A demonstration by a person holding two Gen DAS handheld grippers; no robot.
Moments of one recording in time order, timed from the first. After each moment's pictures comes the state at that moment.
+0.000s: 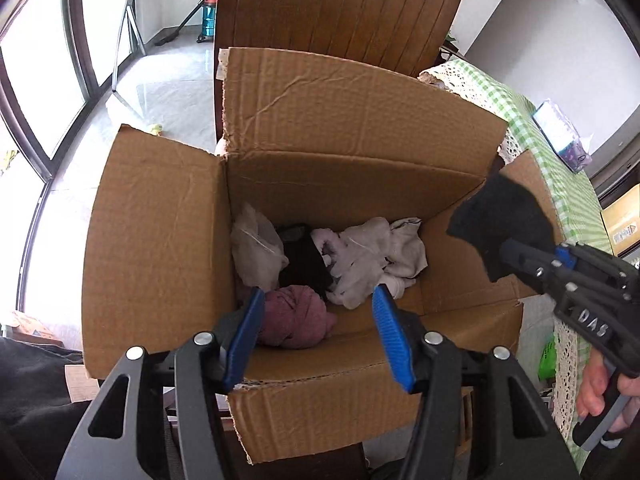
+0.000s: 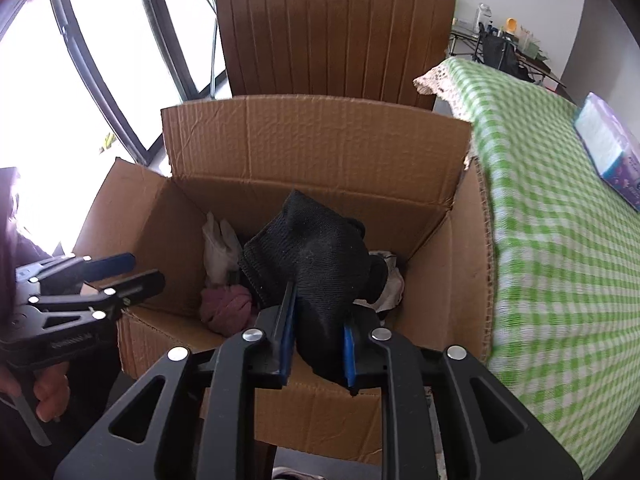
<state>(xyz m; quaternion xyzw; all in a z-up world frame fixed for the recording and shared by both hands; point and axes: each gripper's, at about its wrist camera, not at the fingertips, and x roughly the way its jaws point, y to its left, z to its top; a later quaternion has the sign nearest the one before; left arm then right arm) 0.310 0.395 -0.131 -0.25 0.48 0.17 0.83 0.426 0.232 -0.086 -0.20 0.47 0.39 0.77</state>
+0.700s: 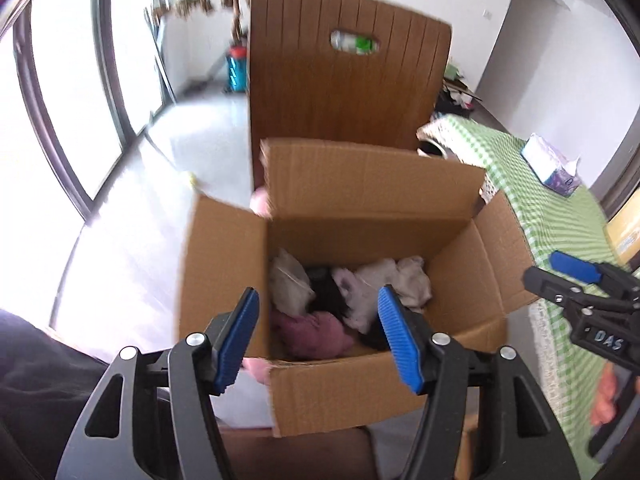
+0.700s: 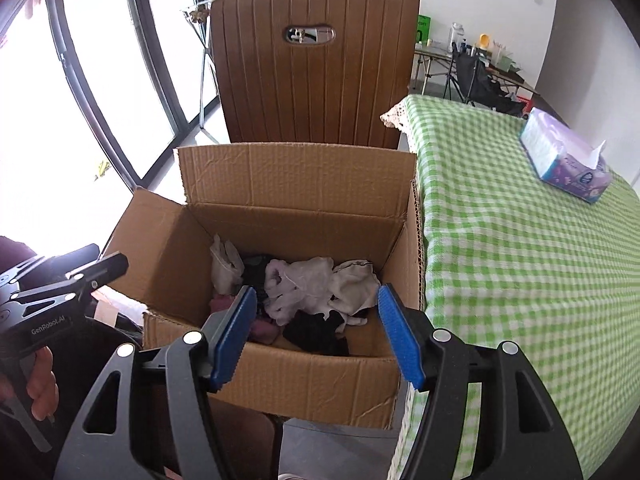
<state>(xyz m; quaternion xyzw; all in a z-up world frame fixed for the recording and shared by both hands) 0.263 0.361 -0.046 -0.17 0.40 0.25 0.86 0.398 0.184 -0.023 -0.17 0.43 0.37 0.81</state>
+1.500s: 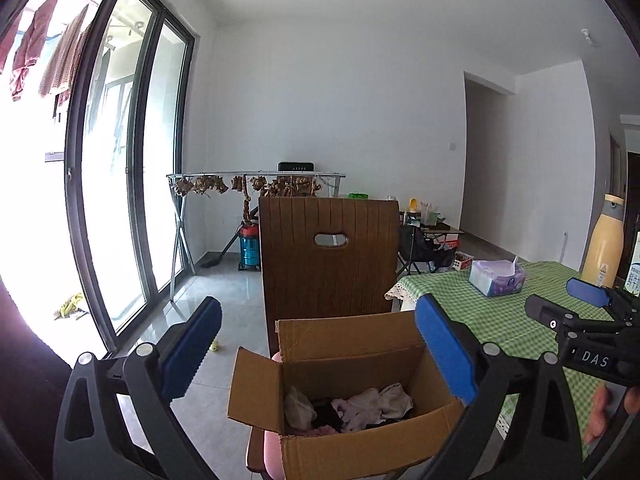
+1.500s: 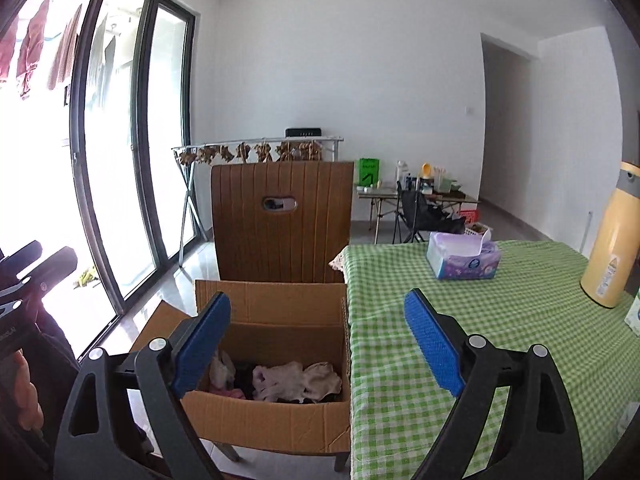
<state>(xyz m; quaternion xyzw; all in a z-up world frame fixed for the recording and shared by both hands) 0.151 0.246 0.074 -0.05 0.12 0.29 0.95 0.295 0.071 0.069 -0.05 0.17 0.34 0.92</state>
